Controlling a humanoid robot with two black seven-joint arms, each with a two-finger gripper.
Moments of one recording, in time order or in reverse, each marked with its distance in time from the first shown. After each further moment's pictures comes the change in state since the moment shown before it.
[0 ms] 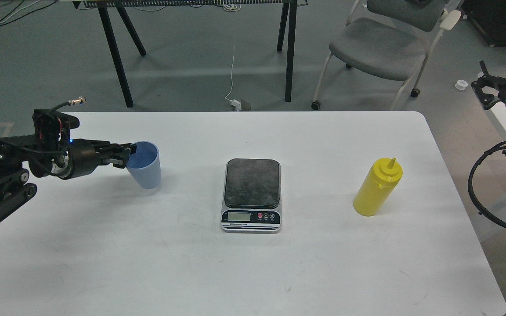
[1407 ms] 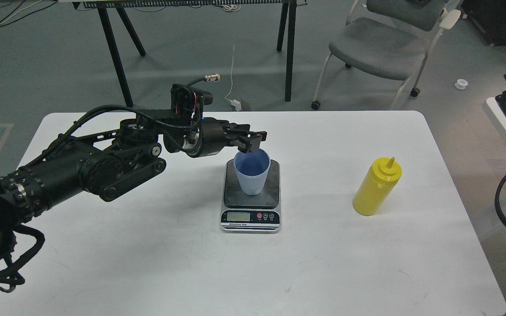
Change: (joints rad) left arm -0.224 -0.428 0.121 -0.017 -0.320 -0.023 0.172; right arm -0.153 -0.138 0.008 0.148 0.018 0.000 -0.009
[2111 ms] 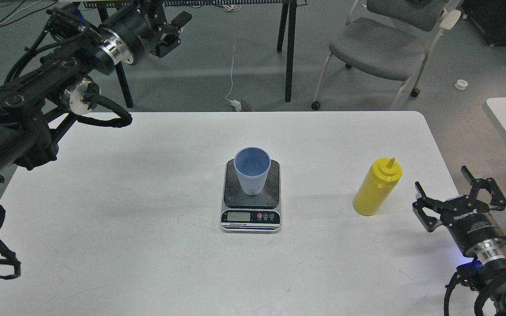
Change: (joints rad) left arm -0.040 0.163 -0.254 0.086 -1.138 -0.008 -0.026; right arm -0.605 0.150 0.014 0.546 0.034 0.000 0.157
